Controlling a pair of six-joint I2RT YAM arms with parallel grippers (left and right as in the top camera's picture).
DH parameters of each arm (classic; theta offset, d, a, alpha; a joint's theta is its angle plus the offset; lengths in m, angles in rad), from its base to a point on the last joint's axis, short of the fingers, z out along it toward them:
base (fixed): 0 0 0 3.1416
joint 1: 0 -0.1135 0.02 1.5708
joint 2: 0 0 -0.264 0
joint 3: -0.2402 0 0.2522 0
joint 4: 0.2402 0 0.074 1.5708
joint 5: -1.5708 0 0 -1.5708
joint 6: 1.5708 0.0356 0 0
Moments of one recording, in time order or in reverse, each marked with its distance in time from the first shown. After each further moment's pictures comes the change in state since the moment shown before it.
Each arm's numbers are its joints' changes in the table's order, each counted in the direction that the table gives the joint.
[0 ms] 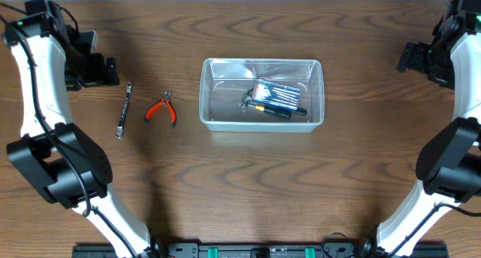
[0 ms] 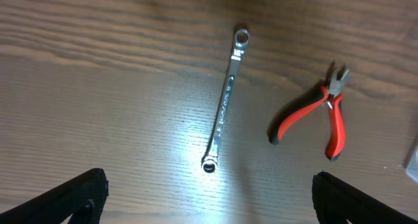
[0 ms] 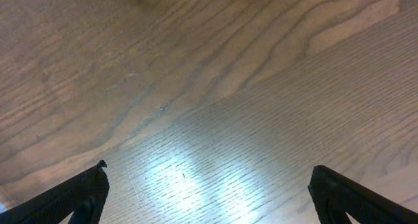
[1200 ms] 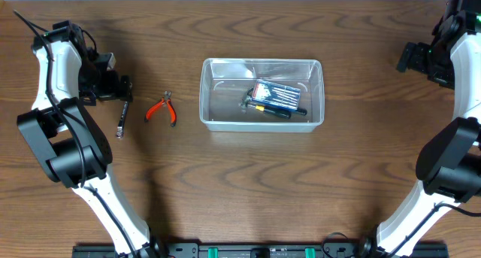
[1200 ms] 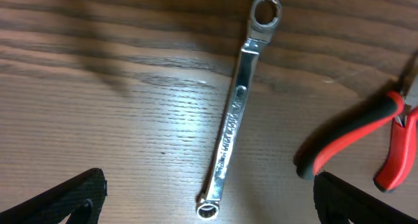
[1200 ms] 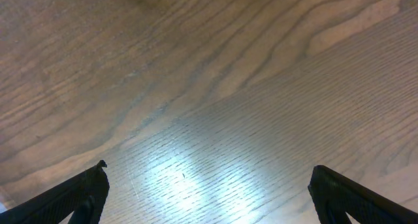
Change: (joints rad) left arm 0.000 0.176 0.073 -0.079 -0.015 0.043; right arm 0.000 0.000 0.000 0.000 0.000 0.000
